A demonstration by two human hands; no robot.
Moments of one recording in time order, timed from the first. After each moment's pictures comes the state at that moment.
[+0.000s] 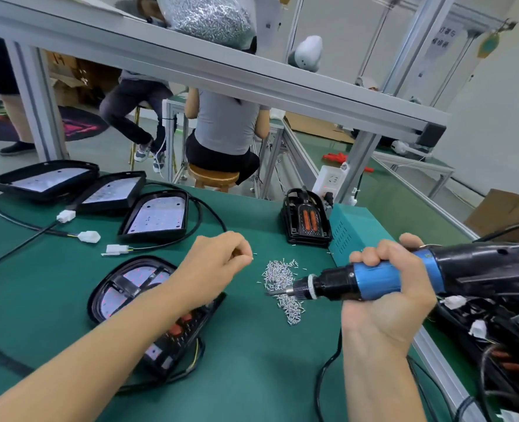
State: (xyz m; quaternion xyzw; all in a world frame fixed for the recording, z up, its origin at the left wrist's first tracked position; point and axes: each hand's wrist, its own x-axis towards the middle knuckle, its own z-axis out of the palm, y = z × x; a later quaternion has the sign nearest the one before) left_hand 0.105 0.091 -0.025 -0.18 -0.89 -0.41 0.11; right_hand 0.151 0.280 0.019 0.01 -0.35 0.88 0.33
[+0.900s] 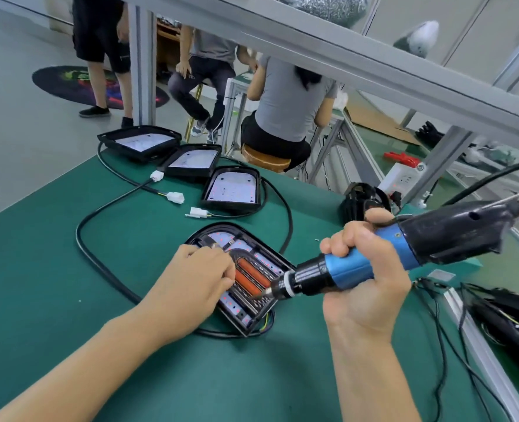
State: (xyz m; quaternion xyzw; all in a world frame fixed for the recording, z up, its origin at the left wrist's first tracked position) left_hand 0.198 -0.006 -0.072 -0.14 -0.94 -0.26 0.15; right_hand 0.167 0.174 -0.003 0.14 -0.44 0.87 0.15
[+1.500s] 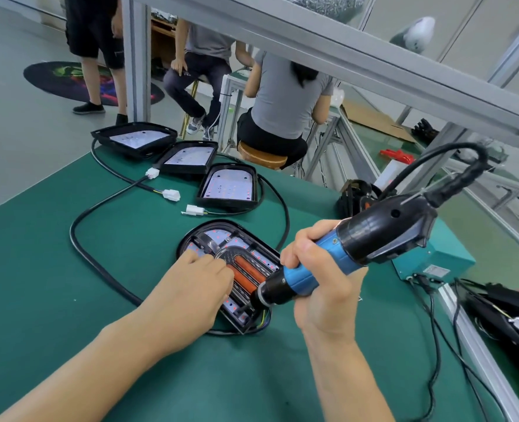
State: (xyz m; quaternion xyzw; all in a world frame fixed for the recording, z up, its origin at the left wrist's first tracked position) left_hand 0.205 0.000 -0.070 -0.20 -0.96 -0.02 0.18; right_hand 0.173 0.157 -0.021 0.22 -0.54 0.80 0.13
